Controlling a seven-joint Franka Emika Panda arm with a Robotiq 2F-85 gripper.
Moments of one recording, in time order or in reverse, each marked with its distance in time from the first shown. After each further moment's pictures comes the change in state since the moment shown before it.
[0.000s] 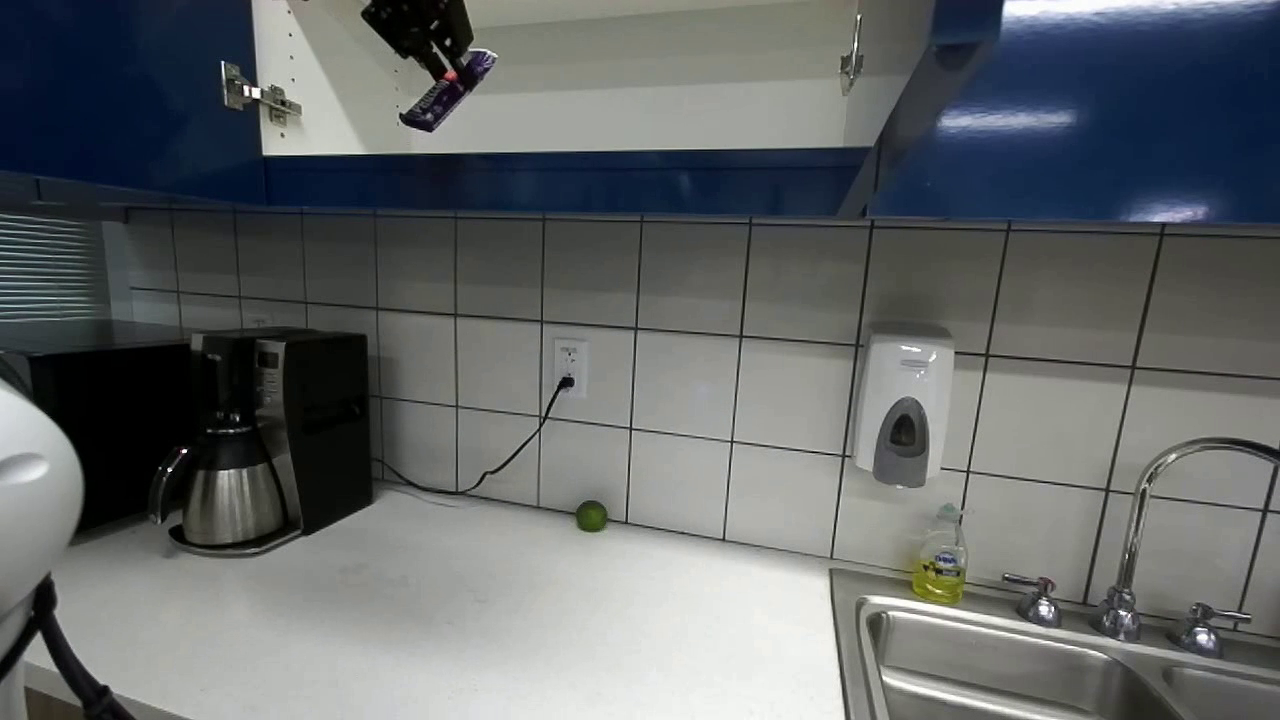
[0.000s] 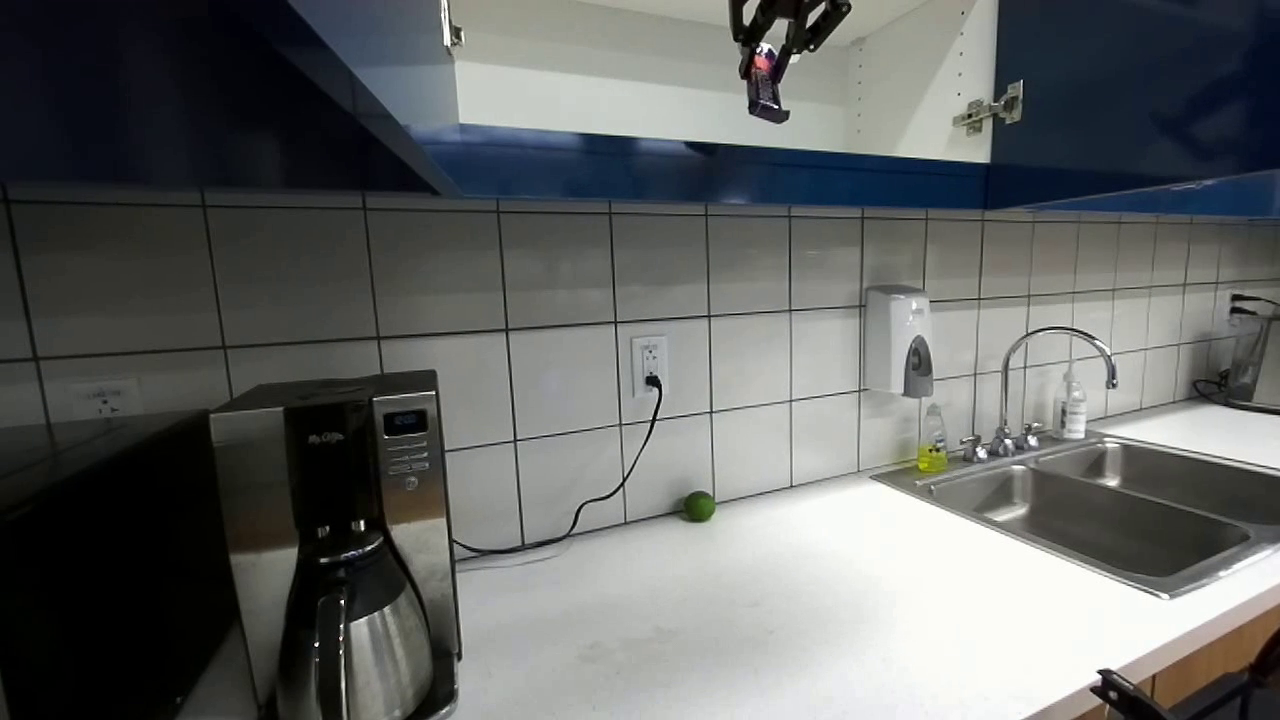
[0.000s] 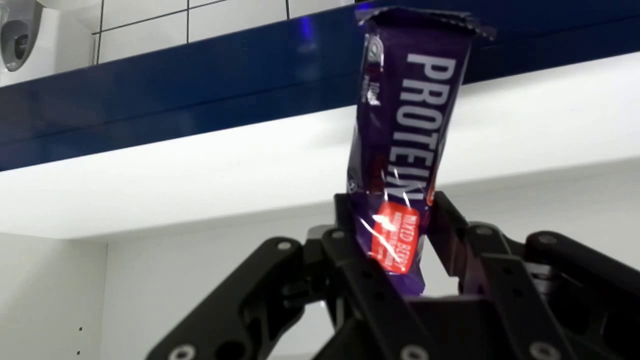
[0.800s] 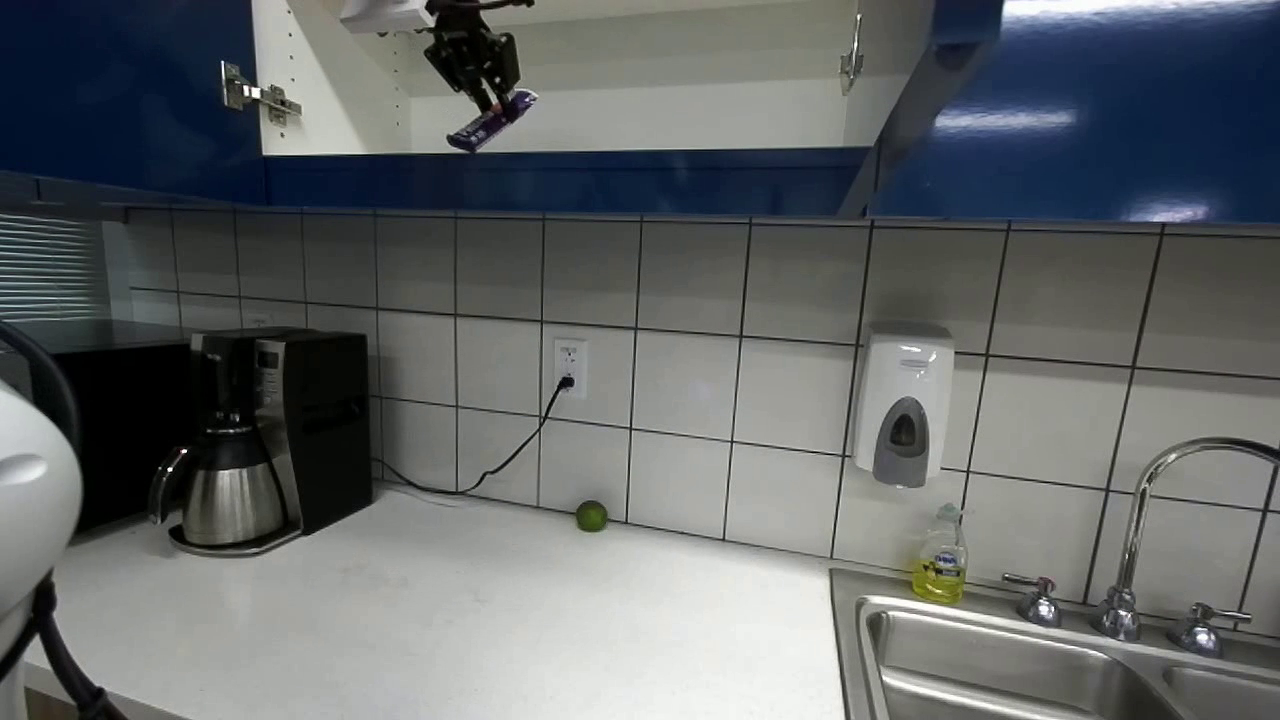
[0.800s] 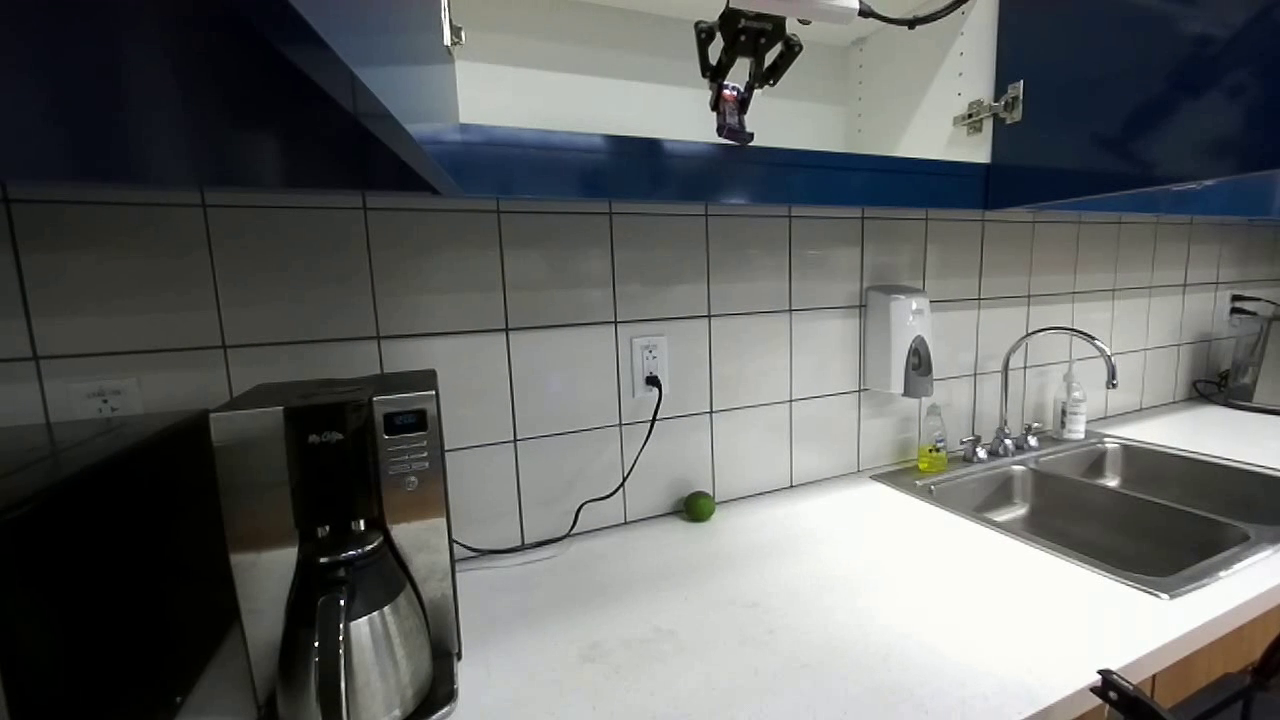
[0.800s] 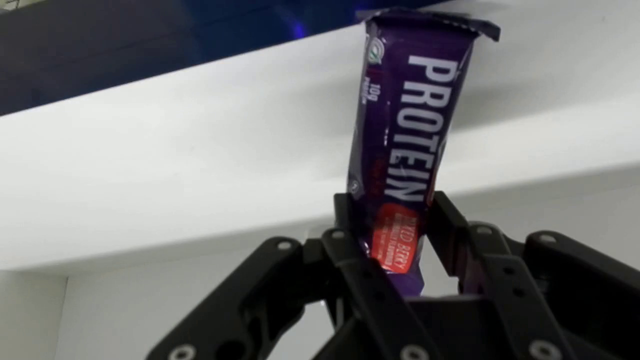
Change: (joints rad) arm -0.005 0.300 -0.008 0.273 -0.023 -0.078 0.003
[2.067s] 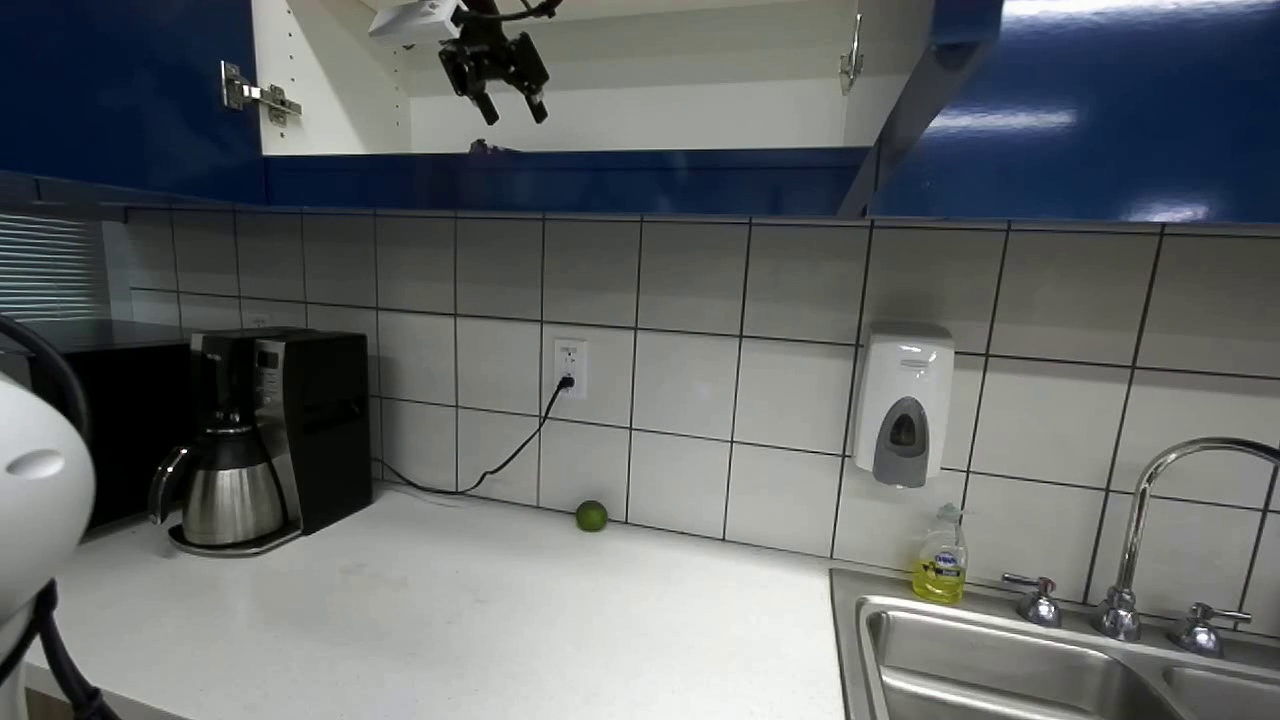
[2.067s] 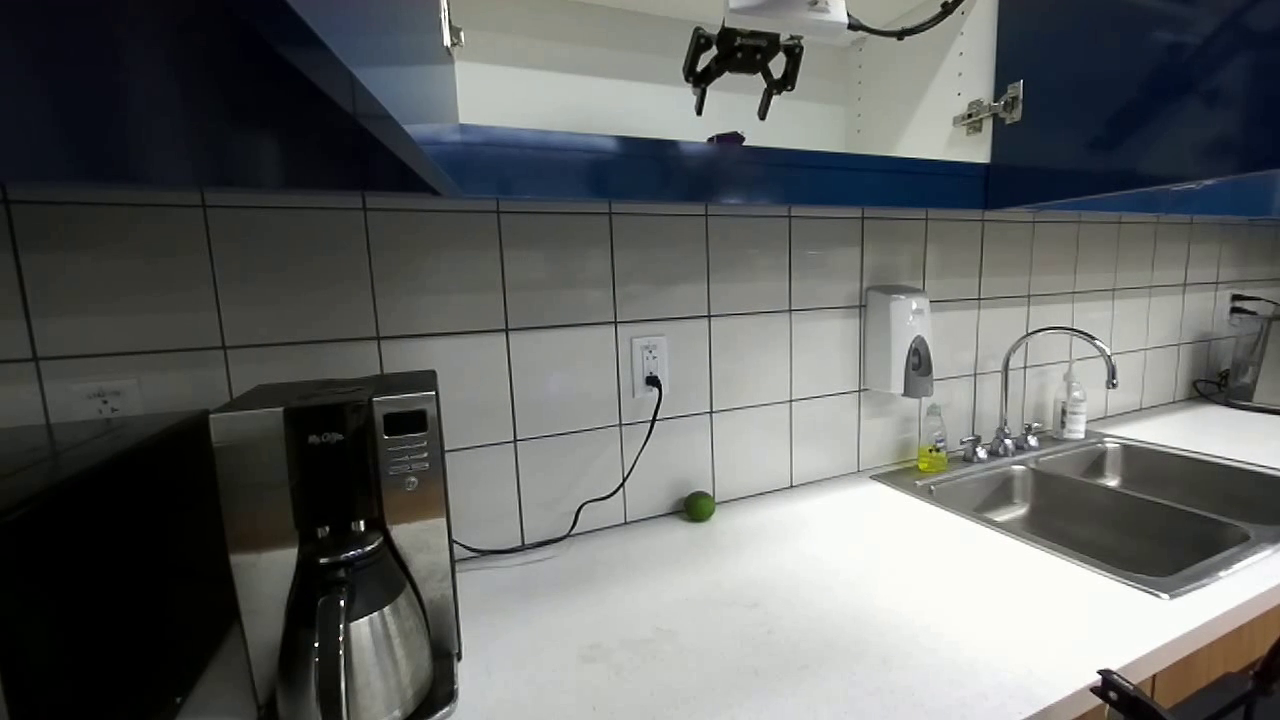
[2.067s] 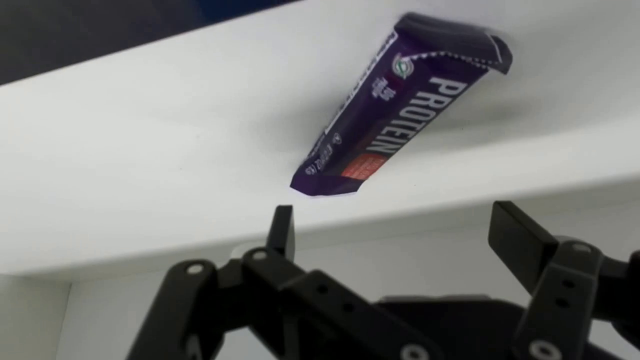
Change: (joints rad) arm 0.041 0.085 -0.046 0.082 -0.046 -0.047 0.008
